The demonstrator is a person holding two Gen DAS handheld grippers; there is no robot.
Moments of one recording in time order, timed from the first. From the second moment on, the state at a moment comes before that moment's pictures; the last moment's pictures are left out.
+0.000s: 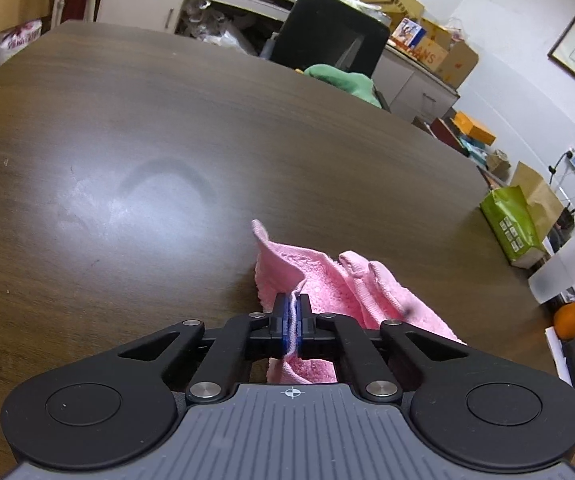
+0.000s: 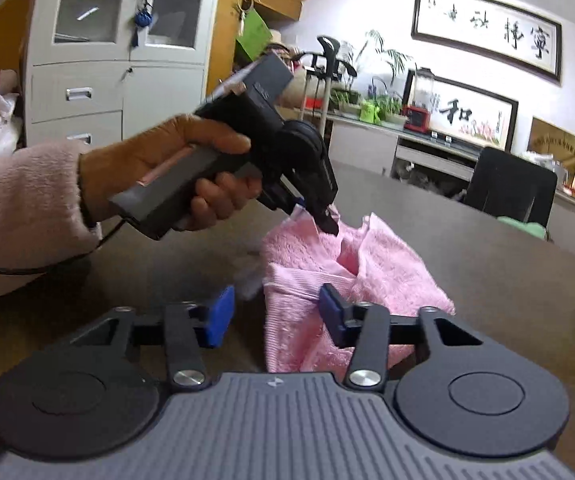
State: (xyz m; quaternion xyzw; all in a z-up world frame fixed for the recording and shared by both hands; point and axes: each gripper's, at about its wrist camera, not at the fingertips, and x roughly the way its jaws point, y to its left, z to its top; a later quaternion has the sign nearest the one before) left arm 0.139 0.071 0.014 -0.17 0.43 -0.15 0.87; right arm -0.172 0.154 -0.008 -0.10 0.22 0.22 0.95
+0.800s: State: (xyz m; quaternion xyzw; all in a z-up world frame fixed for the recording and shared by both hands) left arm 0.145 0.064 0.007 -0.18 0.44 -0.13 0.87; right arm -0.180 0.138 -0.024 -0.10 0.22 0.14 0.96
